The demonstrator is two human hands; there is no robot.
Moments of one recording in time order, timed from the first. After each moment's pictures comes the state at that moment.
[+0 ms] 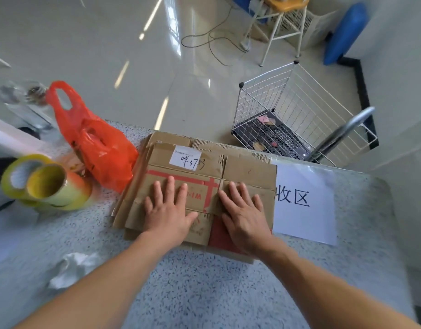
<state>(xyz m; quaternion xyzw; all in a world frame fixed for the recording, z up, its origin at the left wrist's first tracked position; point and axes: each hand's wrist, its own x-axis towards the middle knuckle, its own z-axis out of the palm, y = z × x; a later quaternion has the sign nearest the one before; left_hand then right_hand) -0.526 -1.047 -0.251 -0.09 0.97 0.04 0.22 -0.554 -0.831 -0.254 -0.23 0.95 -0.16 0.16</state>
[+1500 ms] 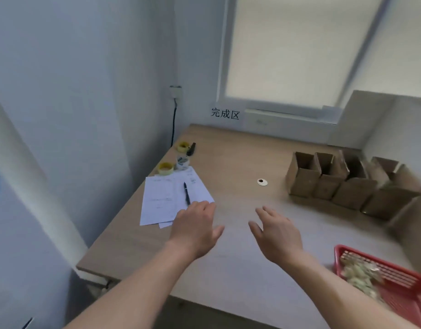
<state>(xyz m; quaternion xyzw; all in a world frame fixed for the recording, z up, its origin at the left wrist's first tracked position) -0.126 -0.146 0.000 0.73 0.67 0.13 0.02 0.089 -0.106 -0.015 0.60 0.79 -0.01 -0.13</state>
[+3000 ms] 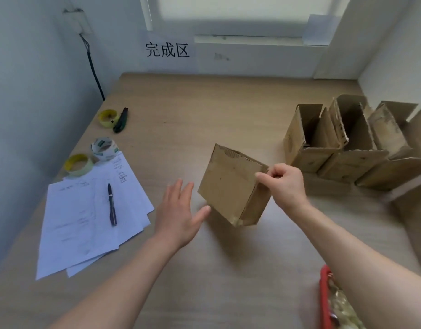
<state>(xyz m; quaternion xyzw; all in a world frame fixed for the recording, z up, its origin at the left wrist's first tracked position) -0.013 0.130 -0.115 0.67 0.70 0.13 0.21 0.239 0.186 -0.076 0.65 0.52 -0.36 -0.42</state>
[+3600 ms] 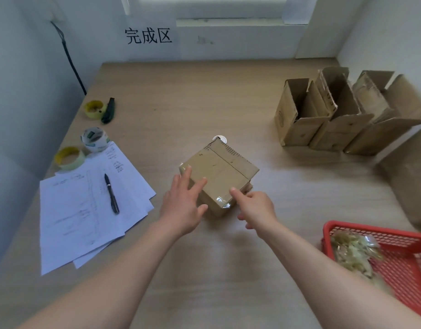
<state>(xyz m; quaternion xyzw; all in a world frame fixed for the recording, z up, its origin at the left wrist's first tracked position) -0.036 0.111 -0.143 0.76 0.61 0.06 0.20 0.160 0.093 -0.138 0.77 0.38 -0.44 -0.26</state>
